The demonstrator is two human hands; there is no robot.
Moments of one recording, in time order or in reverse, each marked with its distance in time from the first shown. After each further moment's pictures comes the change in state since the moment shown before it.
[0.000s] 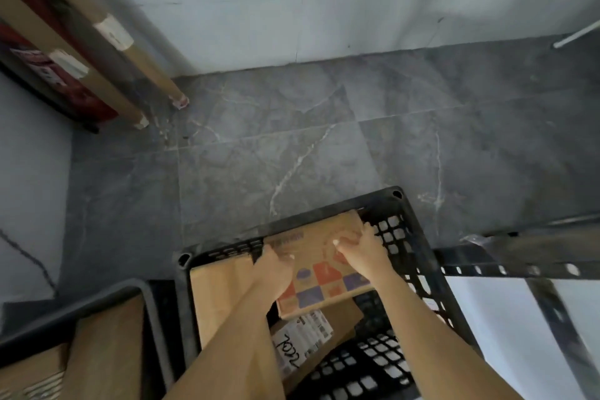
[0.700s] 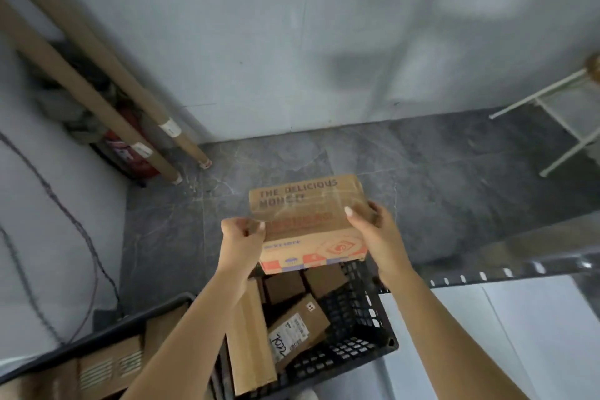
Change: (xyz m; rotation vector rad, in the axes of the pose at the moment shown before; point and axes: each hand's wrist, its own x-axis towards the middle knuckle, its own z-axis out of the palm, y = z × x) left_hand -0.273 0.155 -0.177 -0.529 0.199 0.229; right_hand -0.271 -0.147 -0.243 0.709 0.097 -0.264
